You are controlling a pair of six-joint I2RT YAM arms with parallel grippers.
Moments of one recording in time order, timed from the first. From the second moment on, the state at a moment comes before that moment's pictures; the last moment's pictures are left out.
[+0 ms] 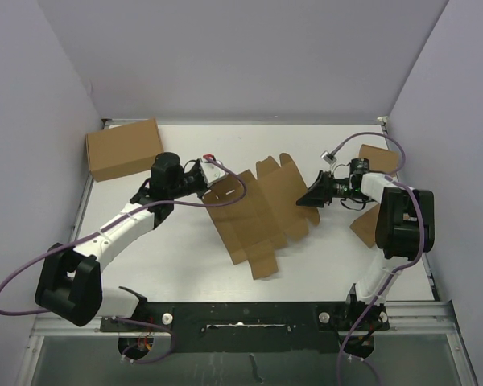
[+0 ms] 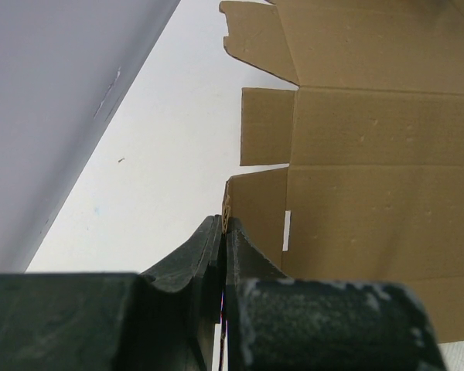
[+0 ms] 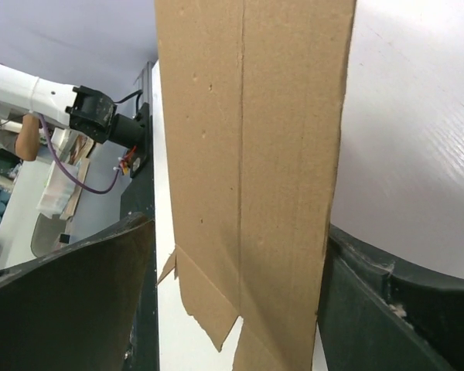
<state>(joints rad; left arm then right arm) -0.45 1.35 0.88 0.17 0.55 0.53 -0.09 1.83 1.08 -0.55 -1.42 -0.43</state>
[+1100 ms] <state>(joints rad) -0.07 1.38 1.08 -0.20 0.64 0.07 -0.10 1.65 1.15 -0.70 -1.04 -0.52</state>
